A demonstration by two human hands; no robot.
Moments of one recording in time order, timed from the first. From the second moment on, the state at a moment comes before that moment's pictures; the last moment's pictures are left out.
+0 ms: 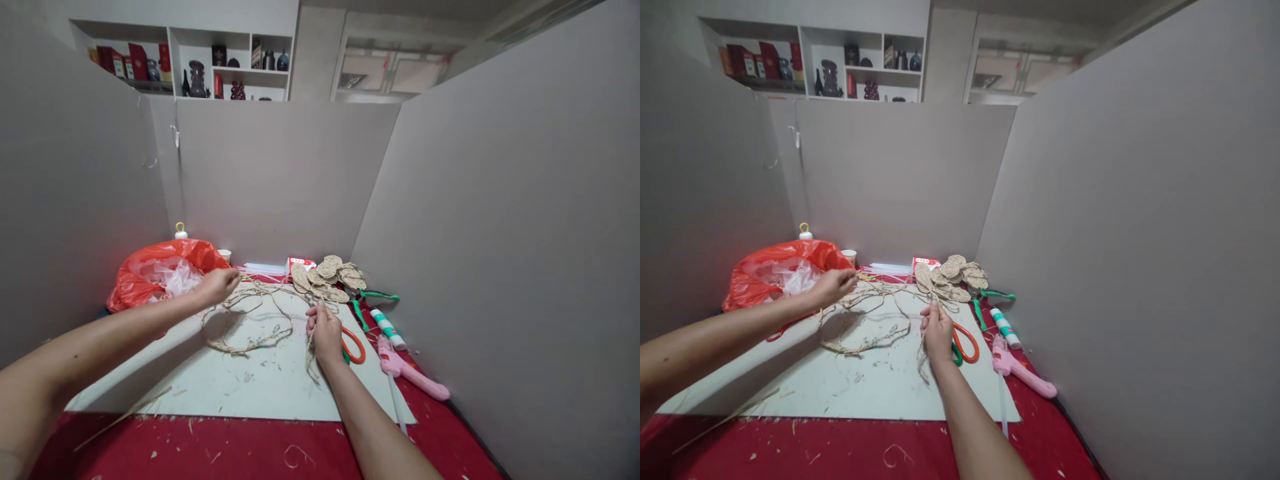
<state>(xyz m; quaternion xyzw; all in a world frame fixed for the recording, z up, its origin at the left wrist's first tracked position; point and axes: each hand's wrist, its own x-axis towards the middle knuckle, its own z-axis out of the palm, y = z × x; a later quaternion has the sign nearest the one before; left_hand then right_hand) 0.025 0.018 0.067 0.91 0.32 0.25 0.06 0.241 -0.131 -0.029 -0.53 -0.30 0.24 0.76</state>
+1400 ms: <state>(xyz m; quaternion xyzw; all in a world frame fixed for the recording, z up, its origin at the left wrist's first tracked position) 0.094 -0.033 0.027 0.68 0.26 0.11 0.68 0.228 -0.132 -0.025 -0.53 -0.38 0.44 0.62</state>
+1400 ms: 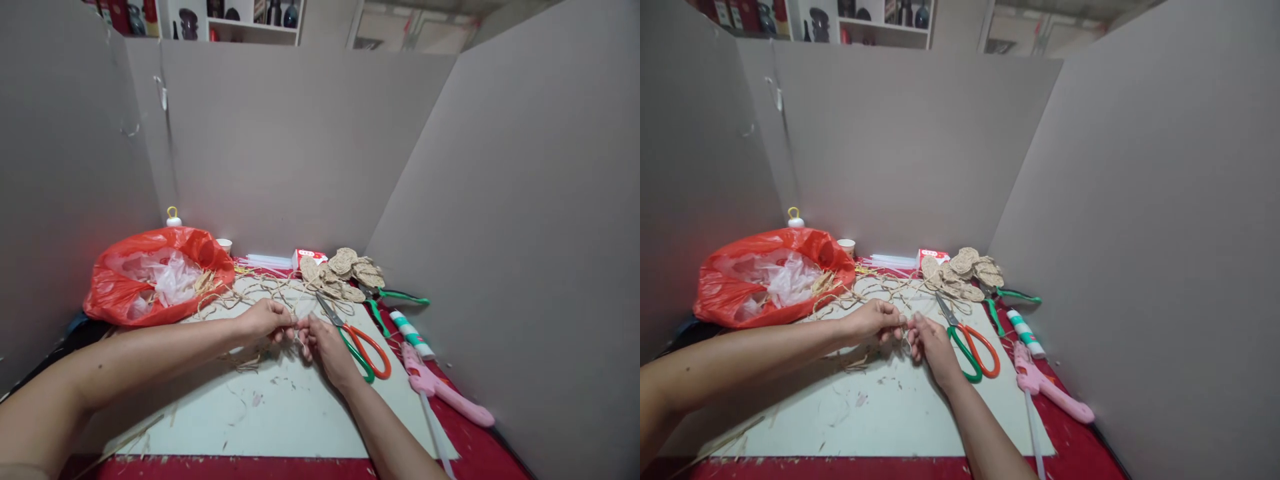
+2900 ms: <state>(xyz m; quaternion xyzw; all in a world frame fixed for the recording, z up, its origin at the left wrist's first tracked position) 0.075 -0.052 0.024 0.96 0.27 -0.03 0.08 0.240 -0.124 -0.036 -0.60 -0.40 0.27 0.64</state>
